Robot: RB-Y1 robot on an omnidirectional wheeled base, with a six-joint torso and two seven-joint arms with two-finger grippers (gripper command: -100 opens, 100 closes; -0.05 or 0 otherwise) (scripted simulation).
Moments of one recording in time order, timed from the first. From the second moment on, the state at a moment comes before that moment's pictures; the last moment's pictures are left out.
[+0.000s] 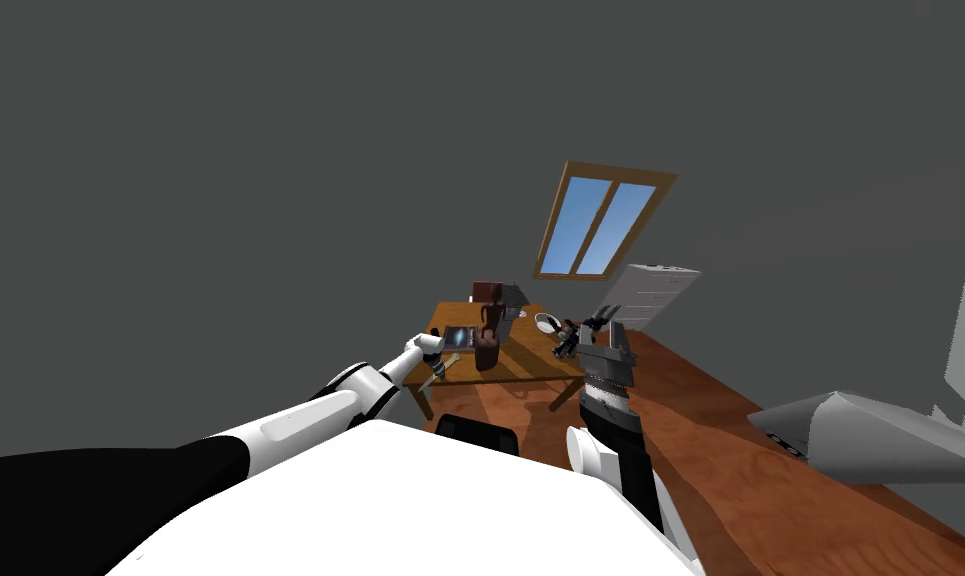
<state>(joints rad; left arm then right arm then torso) -0.51 0.27 -0.21 -0.68 0.42 1.12 1.06 0.53 0.02 -0.02 -2.20 0.04 -0.53 -0.17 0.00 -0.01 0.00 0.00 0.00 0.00</state>
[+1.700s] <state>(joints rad) -0.23 0.45 -0.19 -0.91 0.57 1.09 0.61 0.53 0.02 -0.02 -2.20 0.04 -0.53 -0.17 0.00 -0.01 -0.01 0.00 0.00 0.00</state>
